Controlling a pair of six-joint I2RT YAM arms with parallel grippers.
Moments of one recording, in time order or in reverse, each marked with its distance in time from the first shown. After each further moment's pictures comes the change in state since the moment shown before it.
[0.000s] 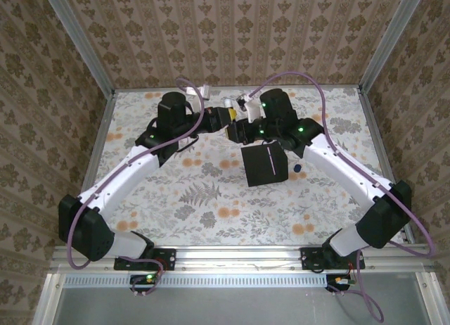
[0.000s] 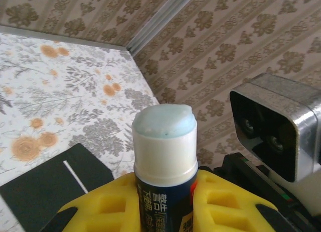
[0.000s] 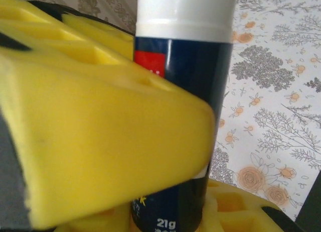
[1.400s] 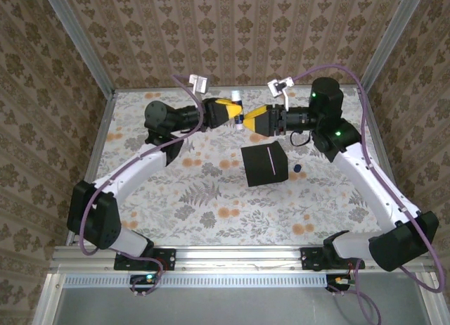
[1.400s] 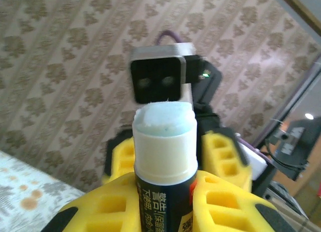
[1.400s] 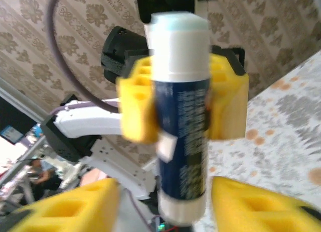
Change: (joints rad) left arm 0.043 0.091 -0.083 0.930 0.482 -0.399; right arm -0.236 -0.198 -0.093 0.330 -0.663 0.242
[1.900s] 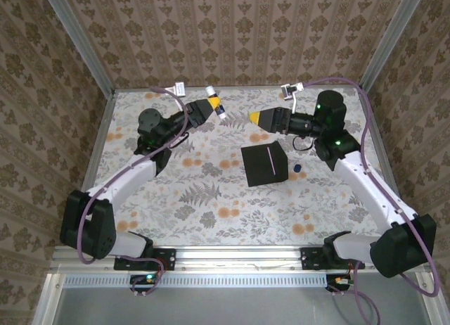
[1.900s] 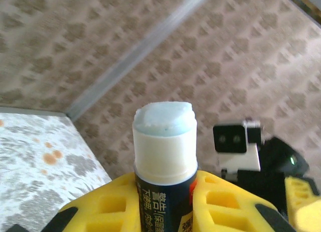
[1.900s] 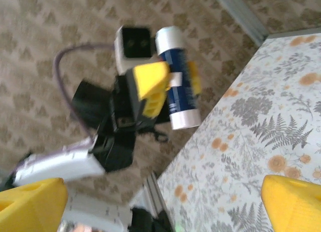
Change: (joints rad) left arm 0.098 -0.099 -0.213 -0.146 -0.393 0.063; right arm -0.059 -0.036 -0.234 0.216 0.209 0.243
